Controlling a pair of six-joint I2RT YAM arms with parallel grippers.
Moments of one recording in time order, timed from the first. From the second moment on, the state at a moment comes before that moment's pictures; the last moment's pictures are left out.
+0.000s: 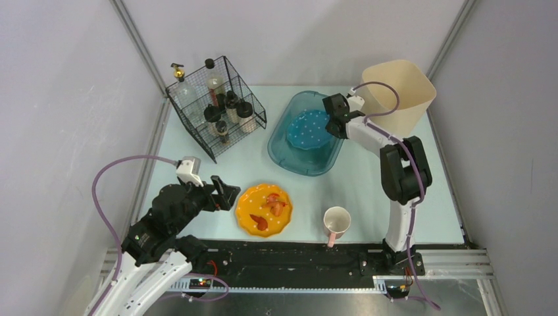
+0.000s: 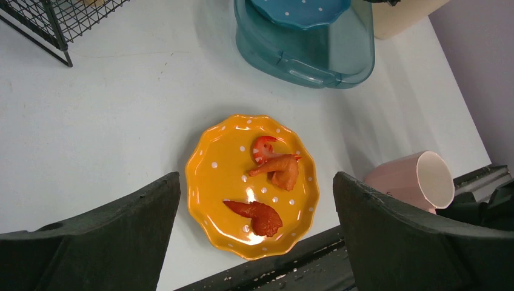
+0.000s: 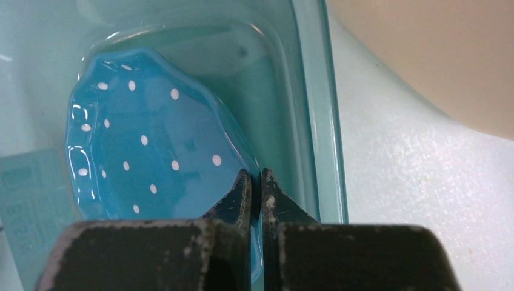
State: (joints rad) left arm -0.61 0.34 0.68 -0.71 -0.13 -0.51; right arm 0.39 1.96 1.47 -0.40 0.44 0.83
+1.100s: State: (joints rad) left arm -0.61 0.35 0.68 -0.71 -0.13 -0.51; right arm 0.35 2.09 1.61 -0.49 0.48 1.05
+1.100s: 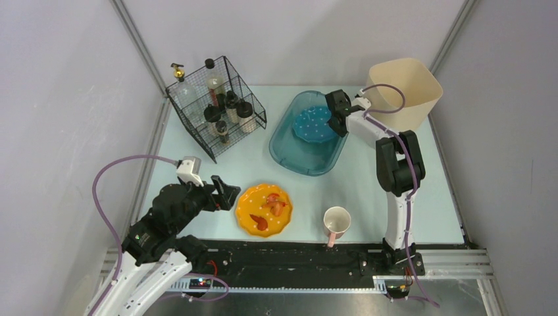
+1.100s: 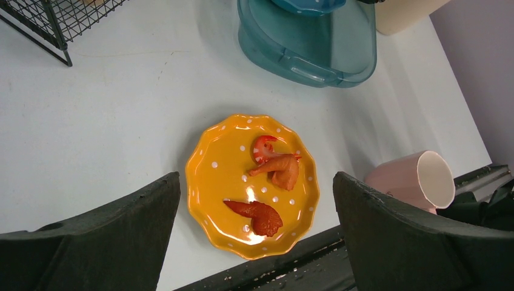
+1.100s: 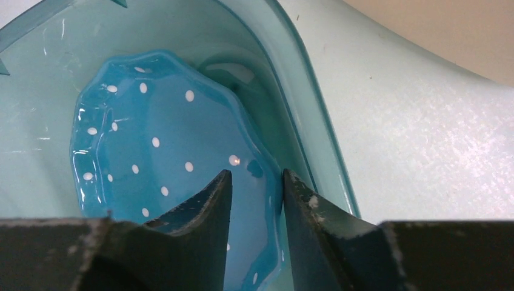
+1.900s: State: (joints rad) left arm -0.61 0.35 0.68 -0.71 -0.13 -0.51; right arm 0.39 2.08 1.74 -0.64 0.49 0.87
